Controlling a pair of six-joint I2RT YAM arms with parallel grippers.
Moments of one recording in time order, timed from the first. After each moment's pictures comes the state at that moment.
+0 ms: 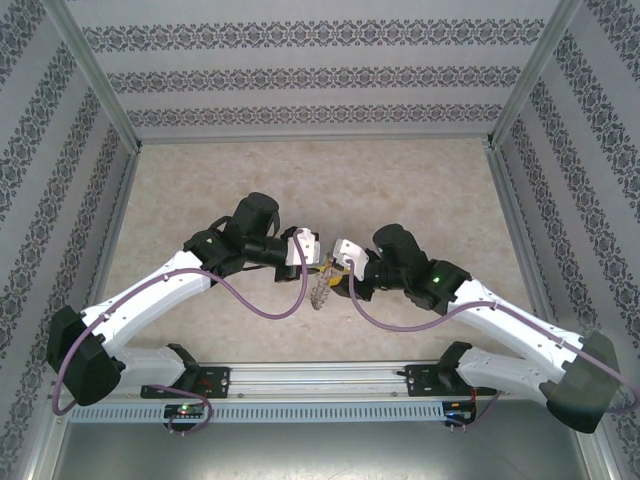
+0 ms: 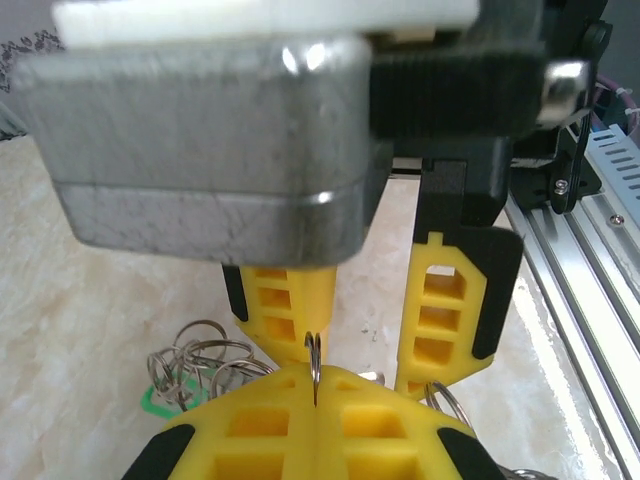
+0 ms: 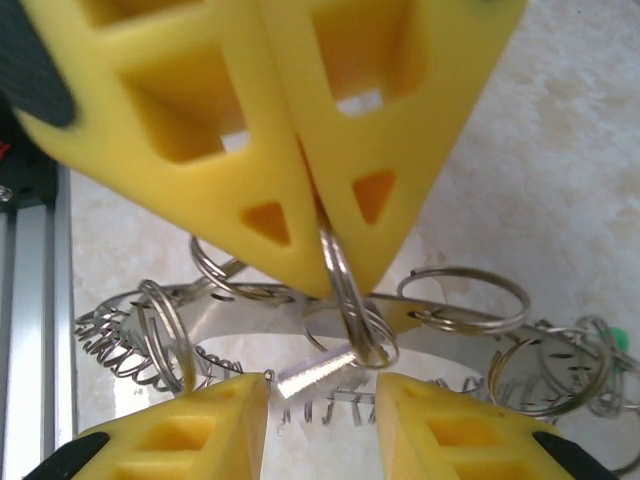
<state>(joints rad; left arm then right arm) -0.69 1.26 1.05 -0.45 0.65 0.73 0.78 1.03 0.76 -0.37 -0.36 -0.30</state>
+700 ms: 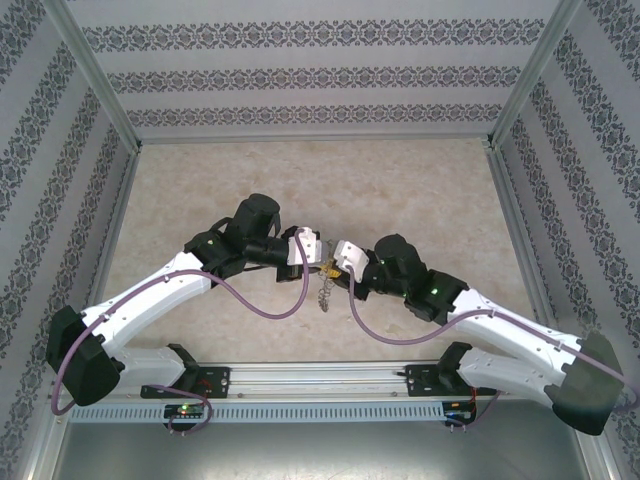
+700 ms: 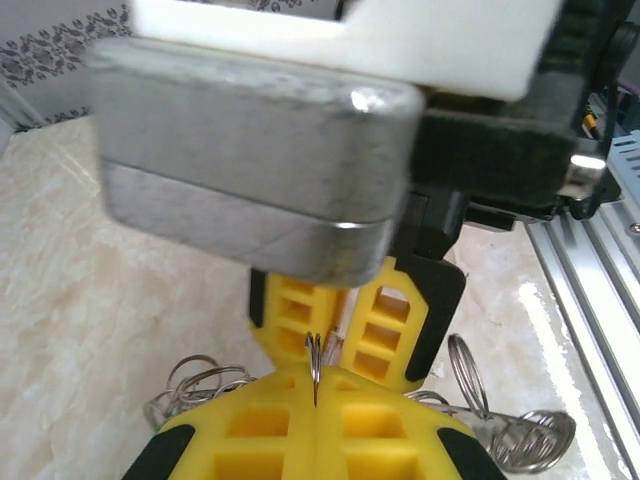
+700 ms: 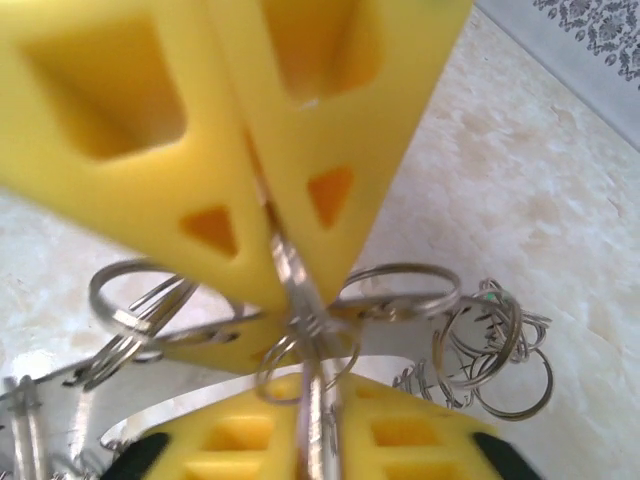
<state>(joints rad) -0.70 1.26 1.04 -0.41 0.60 0.70 0.82 0.98 0.64 -0.17 -0.20 -0.30</state>
